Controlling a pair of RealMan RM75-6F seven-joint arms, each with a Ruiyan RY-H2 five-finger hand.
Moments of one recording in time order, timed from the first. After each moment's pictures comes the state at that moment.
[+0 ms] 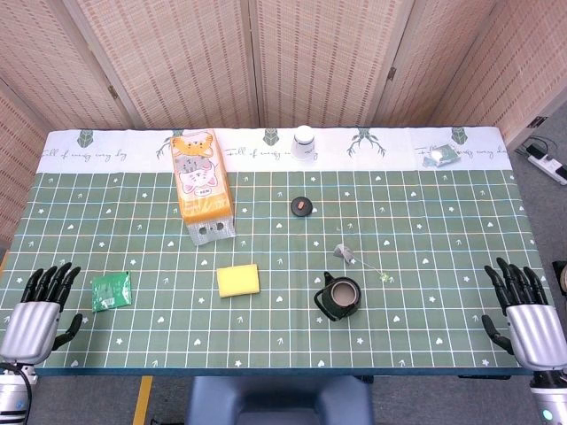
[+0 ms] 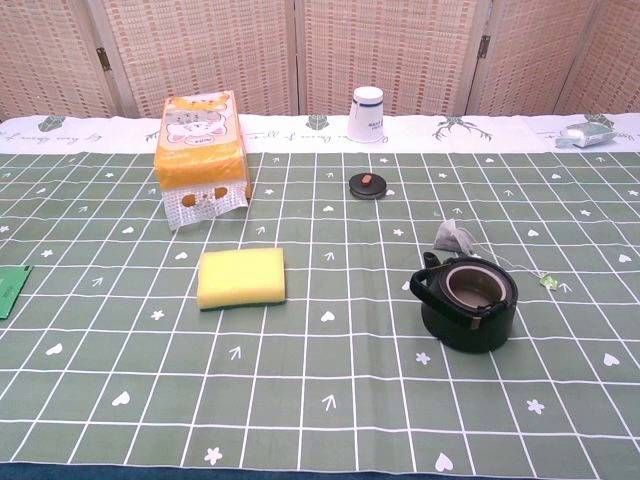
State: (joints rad) left arm -0.11 -1.18 -0.02 -1.59 1.51 1.47 0.19; right arm 0.03 -1.15 -0.01 -1.55 -1.57 1.56 -0.10
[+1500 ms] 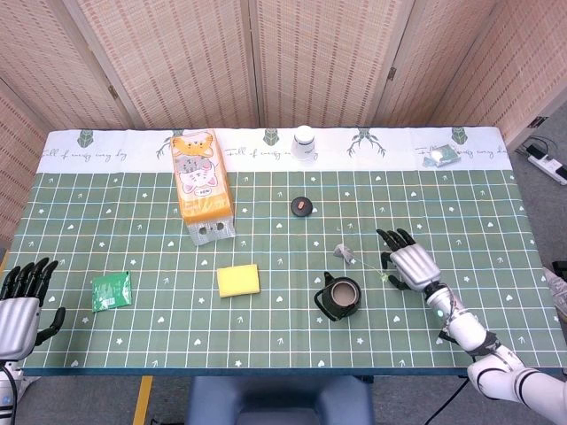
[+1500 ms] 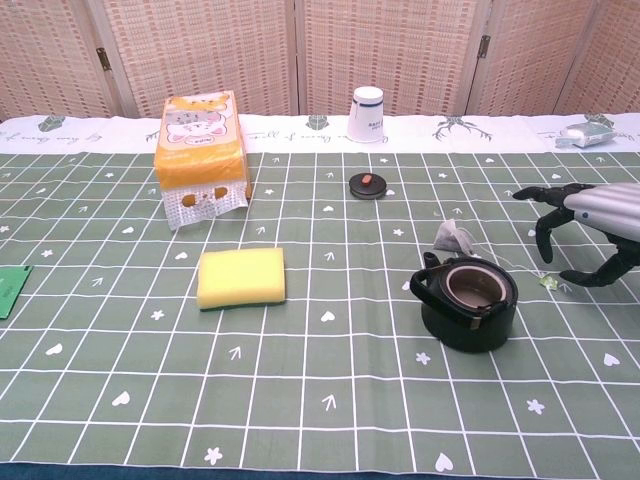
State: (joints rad) left arm -0.10 -1.17 -0.06 -1.56 1.44 1.46 0.12; right arm 0.55 -1.50 0.05 -1.06 -1.54 0.91 0.07
